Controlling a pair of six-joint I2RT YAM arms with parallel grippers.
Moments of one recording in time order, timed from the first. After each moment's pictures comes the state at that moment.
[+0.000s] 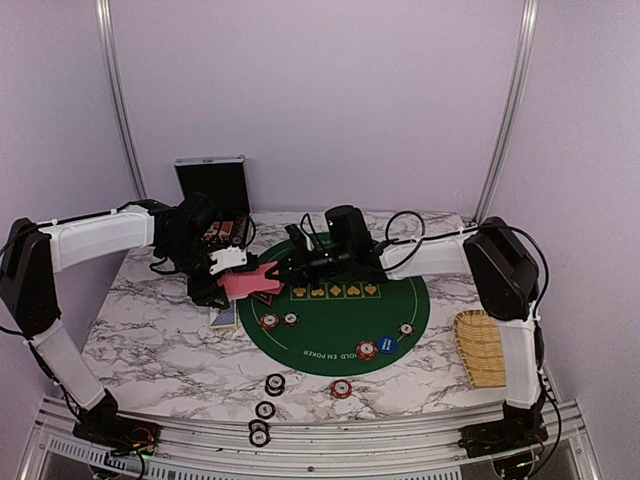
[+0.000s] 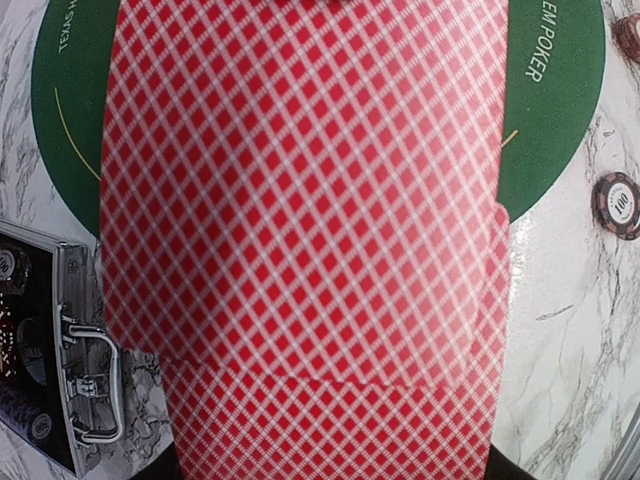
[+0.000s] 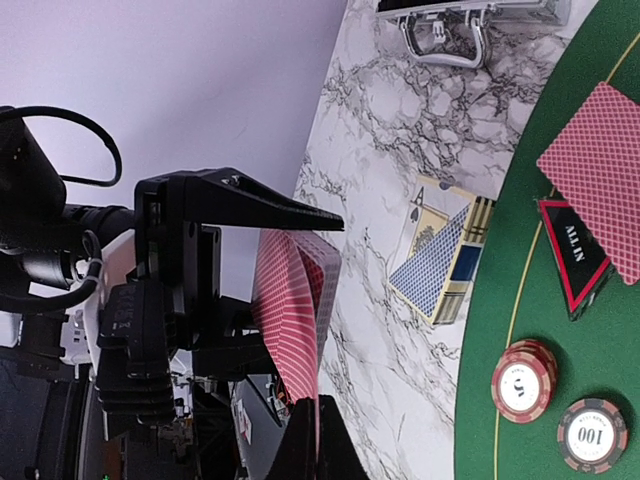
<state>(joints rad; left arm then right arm) -0.50 1.66 1.27 -0.85 0.20 0.82 0.77 2.16 1.50 0.26 -0.81 1.00</state>
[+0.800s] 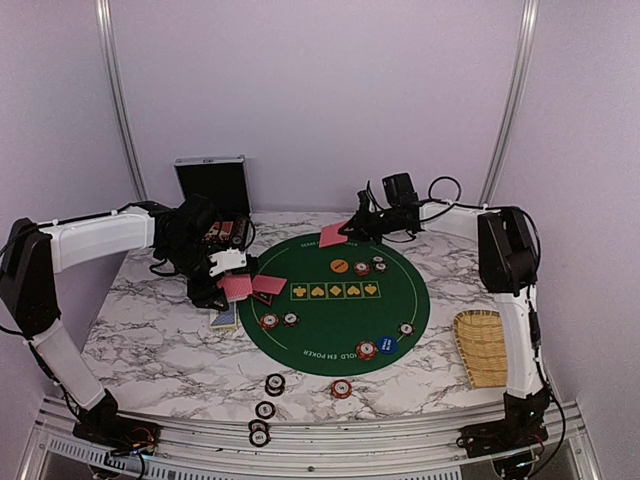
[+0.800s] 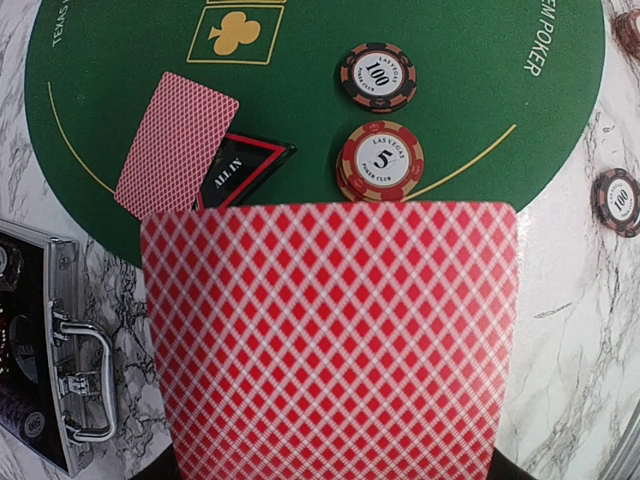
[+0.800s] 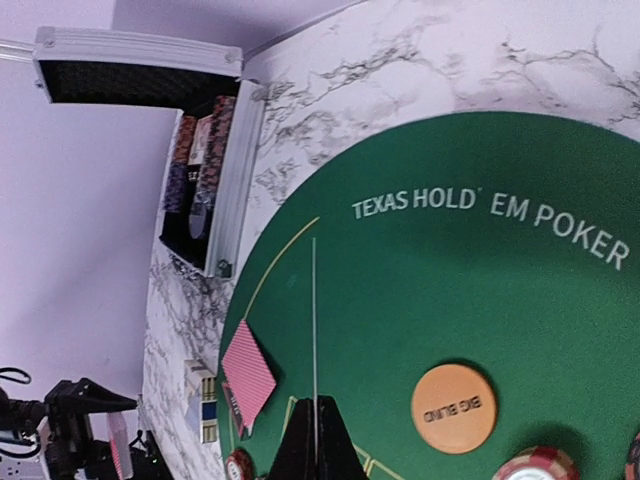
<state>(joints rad) -0.50 1.66 1.26 -0.85 0.20 0.81 0.39 2.32 1.87 -0.23 -0.67 0.65</state>
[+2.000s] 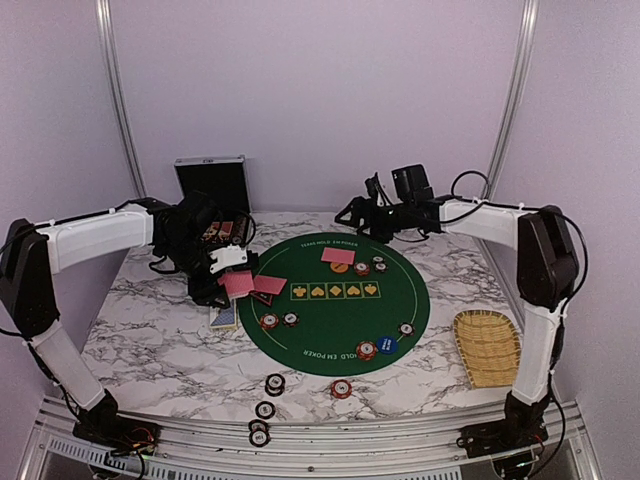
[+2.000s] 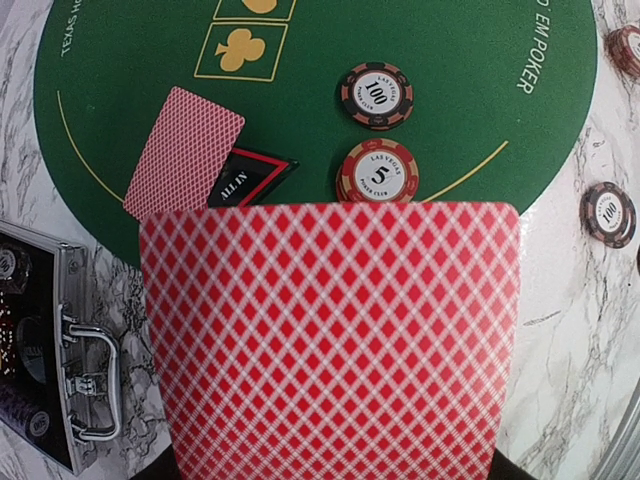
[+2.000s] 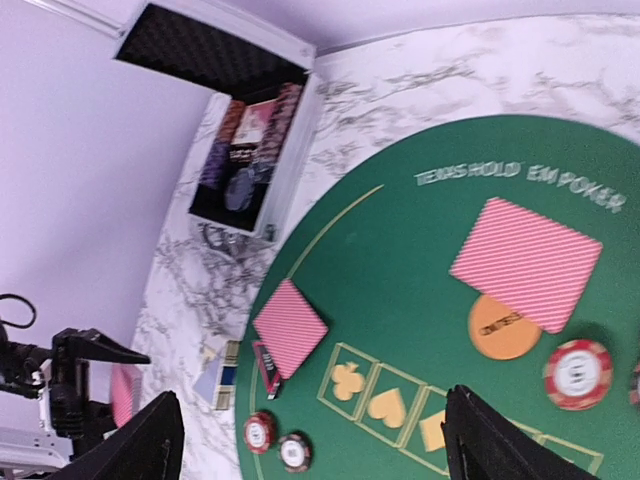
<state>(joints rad) -0.51 1.65 1.28 -0.87 0.21 0.79 0.45 2.00 1.57 -0.17 -0.49 0.58</state>
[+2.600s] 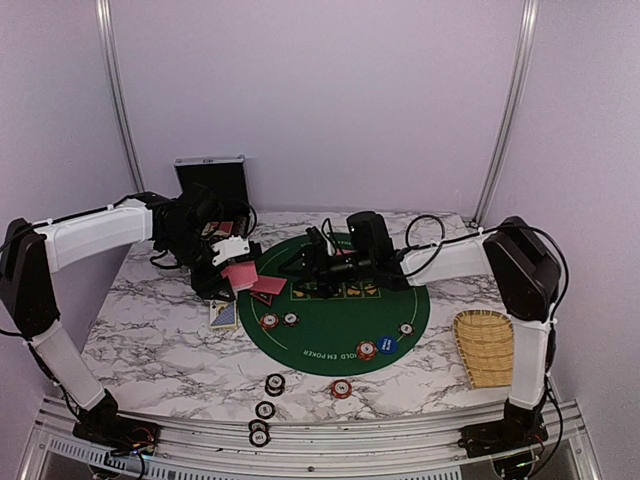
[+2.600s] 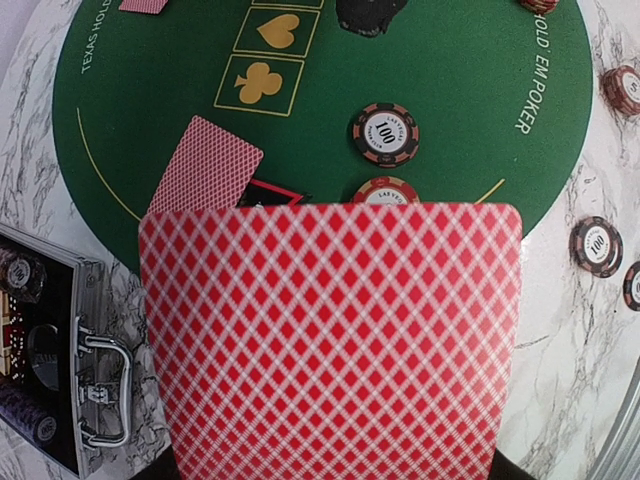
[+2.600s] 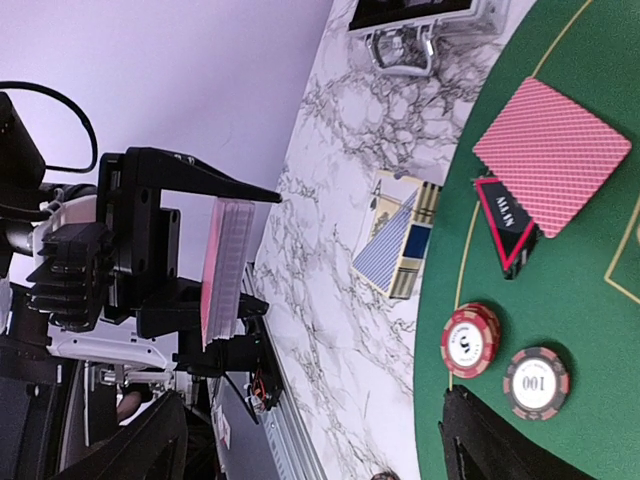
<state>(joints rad) -0.52 1.66 1.33 -0.87 0.24 0.75 0.72 2.02 1.29 0.32 -0.77 0.94</state>
